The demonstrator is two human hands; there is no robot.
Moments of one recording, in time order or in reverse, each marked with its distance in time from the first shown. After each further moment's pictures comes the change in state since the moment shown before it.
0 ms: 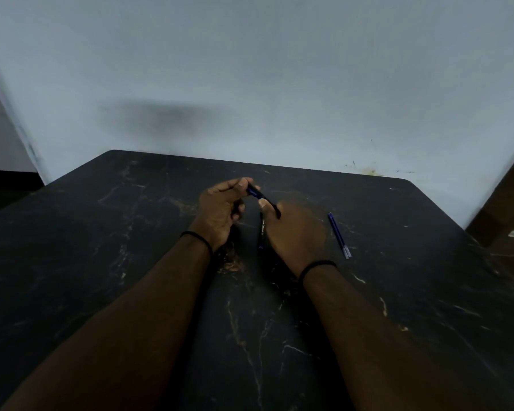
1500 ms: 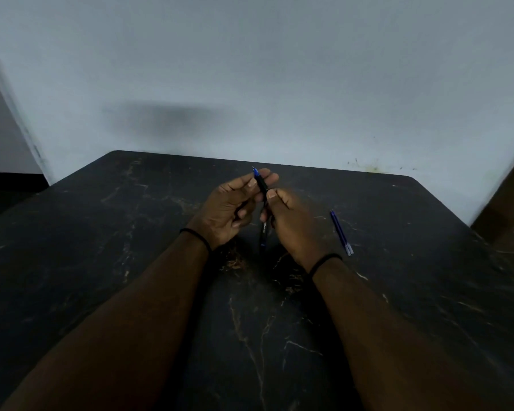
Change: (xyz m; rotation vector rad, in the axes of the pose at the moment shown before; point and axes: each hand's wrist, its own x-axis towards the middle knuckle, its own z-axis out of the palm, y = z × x) left_hand -0.009 0.009 0.001 -0.113 -0.383 -0.059; right_hand 0.003 -0.002 0.004 0.767 -0.125 -0.007
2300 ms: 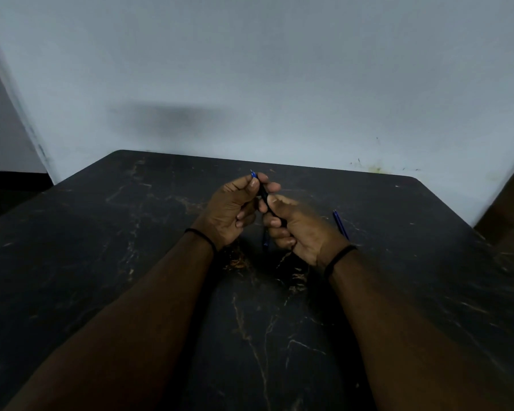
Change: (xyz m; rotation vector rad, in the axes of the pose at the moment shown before) left_hand 0.001 -0.003 0.002 -0.063 -0.024 0.053; right_hand 0.001 -0.007 -0.017 0.572 -0.434 0.309
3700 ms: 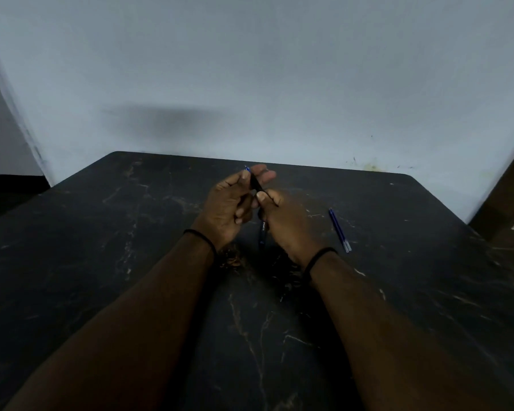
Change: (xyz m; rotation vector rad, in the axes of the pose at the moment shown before) left_hand 0.000 0.002 0.007 -0.008 0.091 0.026; right_hand 0.009 0.008 0.015 -0.663 0.411 -0.324
